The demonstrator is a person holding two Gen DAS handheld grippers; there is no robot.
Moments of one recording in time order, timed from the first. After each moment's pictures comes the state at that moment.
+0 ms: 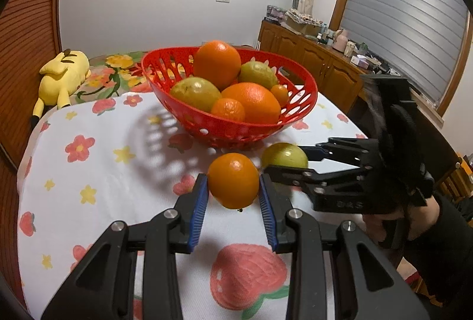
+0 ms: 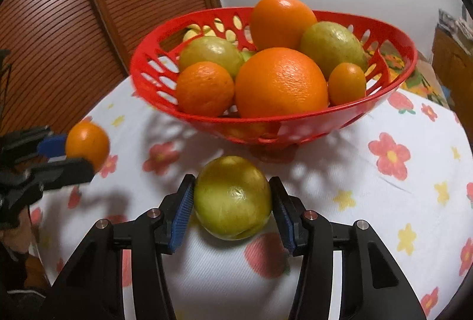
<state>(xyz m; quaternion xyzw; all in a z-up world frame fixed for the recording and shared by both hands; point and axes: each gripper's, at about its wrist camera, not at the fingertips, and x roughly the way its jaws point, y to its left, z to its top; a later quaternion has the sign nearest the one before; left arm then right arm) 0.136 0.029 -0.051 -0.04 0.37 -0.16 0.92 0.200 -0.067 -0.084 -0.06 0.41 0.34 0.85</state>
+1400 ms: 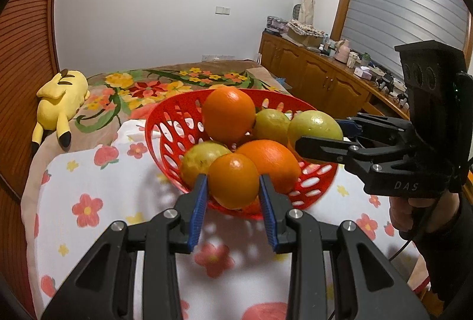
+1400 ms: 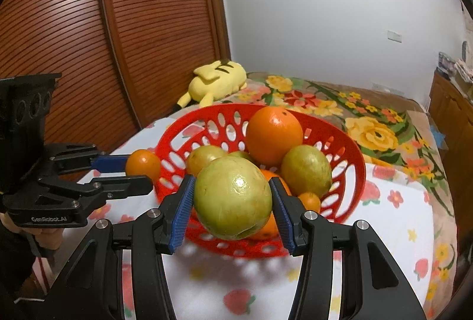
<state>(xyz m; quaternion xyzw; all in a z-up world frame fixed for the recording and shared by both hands) 0.208 0.039 -0.017 -0.04 0.35 -0.15 0.92 0.234 -0.074 0.003 -0.07 0.32 0.35 0.88</state>
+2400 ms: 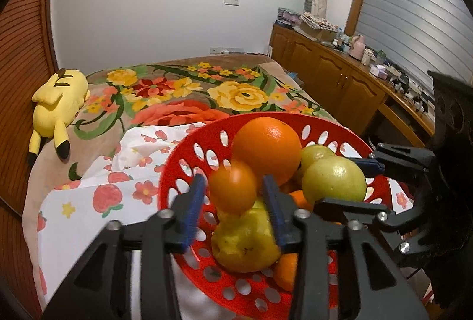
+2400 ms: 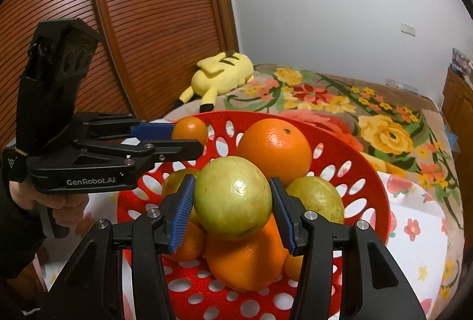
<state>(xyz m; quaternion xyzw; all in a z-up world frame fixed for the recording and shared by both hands) 0.305 0.054 -0.023 -0.04 0.37 -0.14 0.92 0.291 -0.054 -0.012 -0.07 0.34 0.38 0.86</state>
